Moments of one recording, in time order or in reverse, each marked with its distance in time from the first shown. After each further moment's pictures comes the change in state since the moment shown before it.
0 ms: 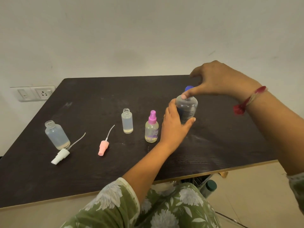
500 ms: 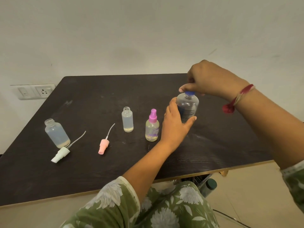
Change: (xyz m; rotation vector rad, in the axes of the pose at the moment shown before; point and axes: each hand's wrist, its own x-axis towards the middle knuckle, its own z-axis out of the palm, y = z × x) left_hand 0.000 -0.001 0.001 0.017 -0.004 0.003; right_hand 0.015 -0.011 0.012 -0.115 0.014 -0.085
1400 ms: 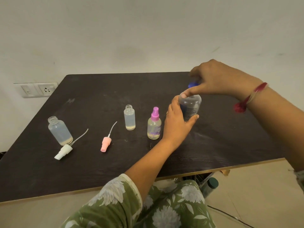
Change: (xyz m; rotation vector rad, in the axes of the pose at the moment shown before) left_hand 0.000 0.000 0.000 -0.007 0.005 -0.015; right_hand -0.009 0.009 -0.002 0.034 -0.027 -0.021
